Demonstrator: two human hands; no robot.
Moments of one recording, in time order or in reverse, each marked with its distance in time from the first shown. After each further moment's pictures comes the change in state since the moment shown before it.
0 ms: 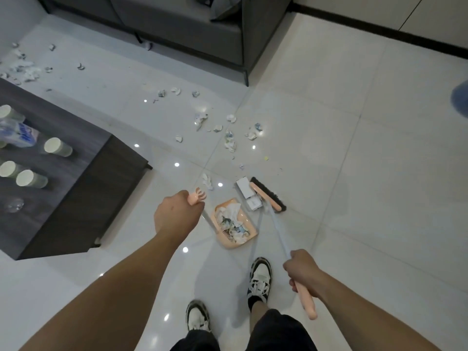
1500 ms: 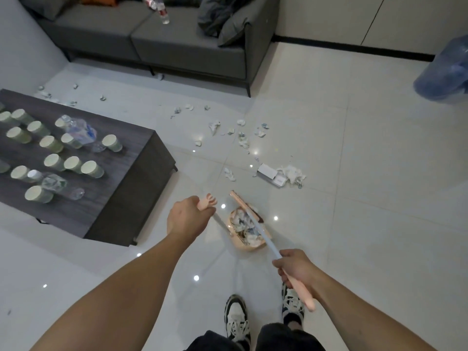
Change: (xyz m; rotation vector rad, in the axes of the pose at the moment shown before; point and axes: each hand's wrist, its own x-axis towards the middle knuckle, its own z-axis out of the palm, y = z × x) left_hand -0.142 -0.256 -0.055 -0.184 -0.005 0.198; right_hand -0.167 0.122 0.265 0.390 -0.103 -0.162
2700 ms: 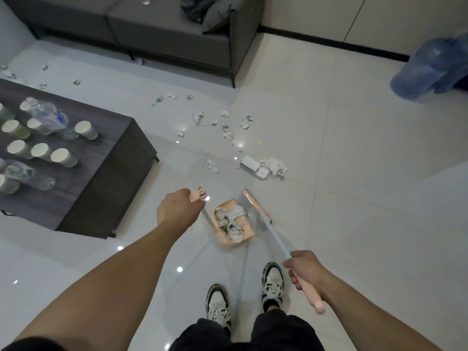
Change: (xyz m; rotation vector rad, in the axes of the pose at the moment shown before) left_hand -0.003 0.014 0.027 0.095 -0.046 0.010; right_hand -0.026 0.031 -0.062 -0.055 0.165 0.039
